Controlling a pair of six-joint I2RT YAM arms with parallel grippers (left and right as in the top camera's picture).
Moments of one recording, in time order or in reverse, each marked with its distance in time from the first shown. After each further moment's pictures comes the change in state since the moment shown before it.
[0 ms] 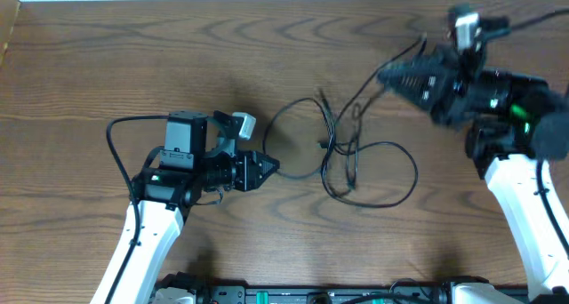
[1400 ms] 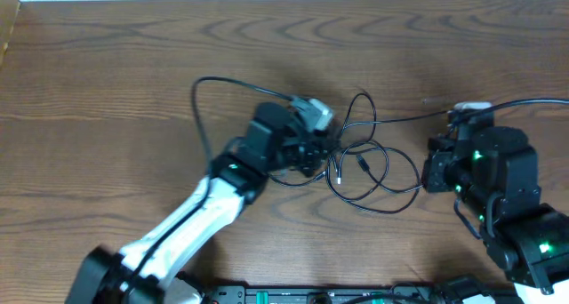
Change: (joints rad) left arm -0.410 0.303 0.005 0.687 -0.287 0.047; right arm 0.283 -0.494 0.021 -2.087 1.390 -1.199
